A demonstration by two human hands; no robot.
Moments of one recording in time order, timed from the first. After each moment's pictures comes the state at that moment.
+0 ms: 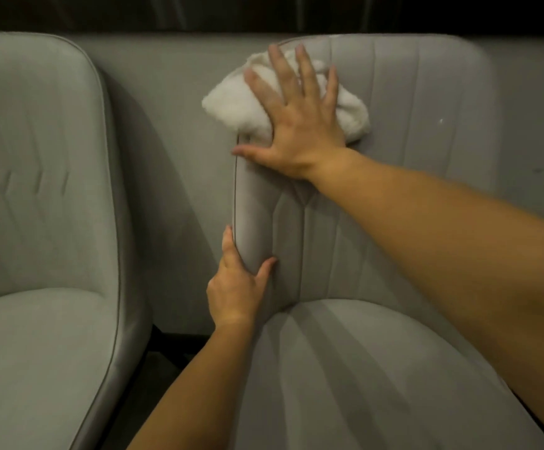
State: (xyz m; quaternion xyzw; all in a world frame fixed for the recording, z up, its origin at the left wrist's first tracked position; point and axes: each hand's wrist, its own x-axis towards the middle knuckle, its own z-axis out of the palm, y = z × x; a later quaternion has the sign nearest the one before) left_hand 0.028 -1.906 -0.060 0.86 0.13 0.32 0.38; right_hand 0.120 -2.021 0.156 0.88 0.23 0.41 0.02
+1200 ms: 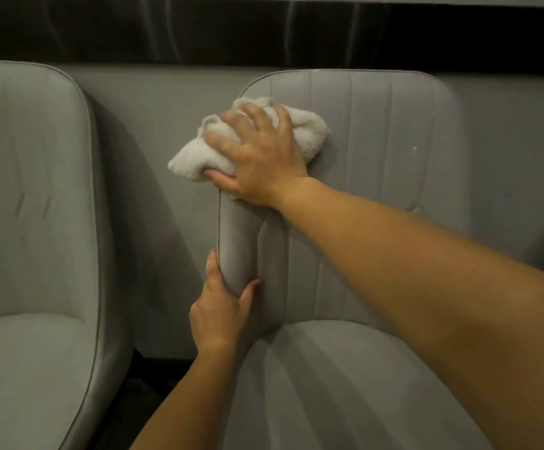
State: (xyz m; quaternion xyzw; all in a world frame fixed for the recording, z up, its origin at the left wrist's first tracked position) left_hand 0.027 -1.908 -0.059 0.87 0.14 0.30 0.37; right_hand 0.121 -2.004 0.151 0.83 0.30 0.46 0.09
